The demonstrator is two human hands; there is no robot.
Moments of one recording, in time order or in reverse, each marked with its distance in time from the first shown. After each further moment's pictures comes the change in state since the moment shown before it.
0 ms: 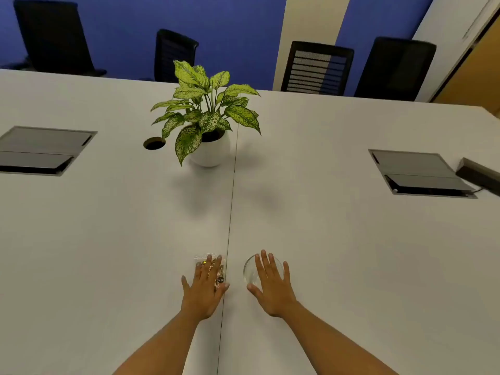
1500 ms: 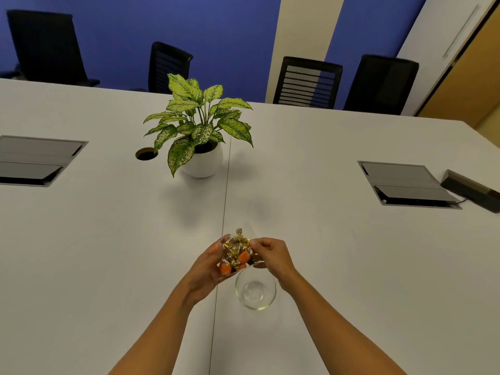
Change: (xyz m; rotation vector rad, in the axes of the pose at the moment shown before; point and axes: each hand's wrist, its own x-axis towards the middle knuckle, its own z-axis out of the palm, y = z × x) left_hand 0.018 0.060 -0.097 -1.680 -0.239 0.030; right_hand 0.016 -0.013 -0.128 1.289 0.213 0.217
